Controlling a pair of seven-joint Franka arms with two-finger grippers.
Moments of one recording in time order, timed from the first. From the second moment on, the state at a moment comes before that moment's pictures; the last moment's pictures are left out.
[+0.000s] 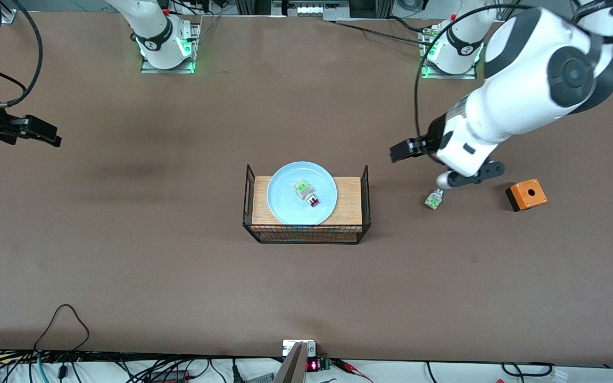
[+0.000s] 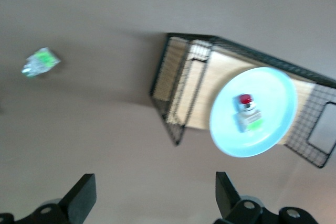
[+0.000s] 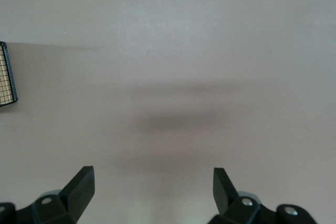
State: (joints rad) left arm -0.10 0.30 -0.32 -1.48 -0.26 1.77 -0.66; right arm 0.09 0.07 -0.15 -1.60 0.00 1.59 0.00
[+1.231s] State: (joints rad) left arm -0.34 0.56 -0.33 -1.43 -0.21 2.25 -1.11; right arm 0.10 0.11 -0.14 -1.60 0.00 1.62 0.00
